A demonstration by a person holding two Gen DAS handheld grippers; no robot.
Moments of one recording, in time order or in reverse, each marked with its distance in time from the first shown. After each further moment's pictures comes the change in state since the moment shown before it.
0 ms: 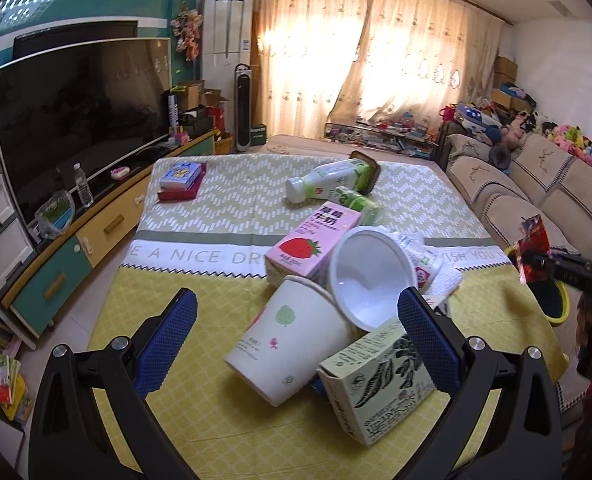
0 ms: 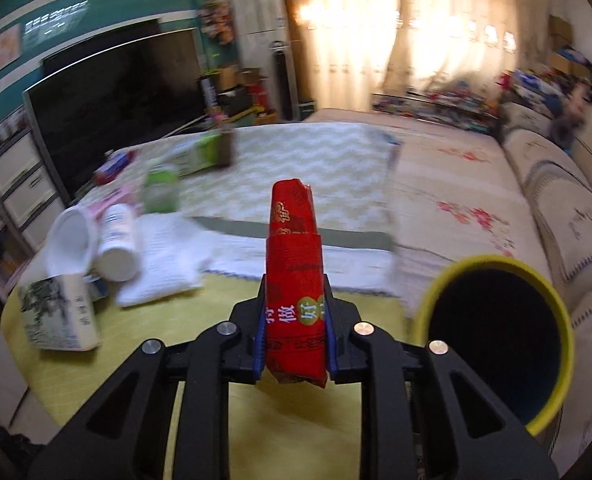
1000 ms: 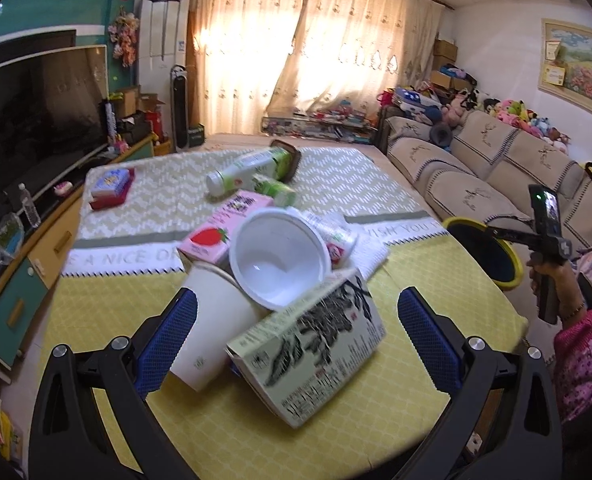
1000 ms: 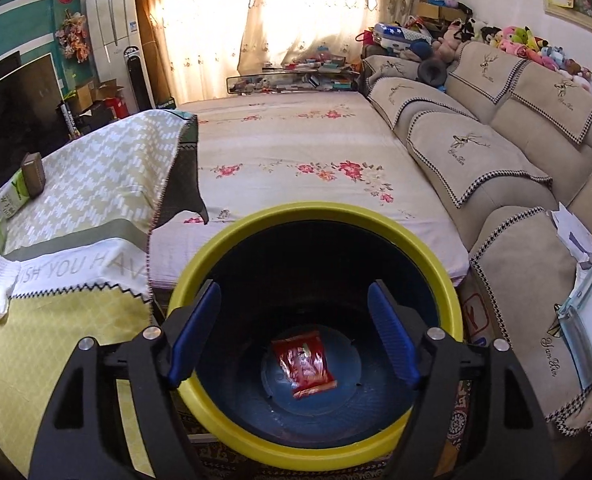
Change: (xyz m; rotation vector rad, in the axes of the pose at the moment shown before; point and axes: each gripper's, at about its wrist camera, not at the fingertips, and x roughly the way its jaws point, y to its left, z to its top) left arm -0.008 -0.038 -0.016 0.099 0.029 -0.217; right arm 0.010 -0.143 -0.032 0.246 0.044 -0.382
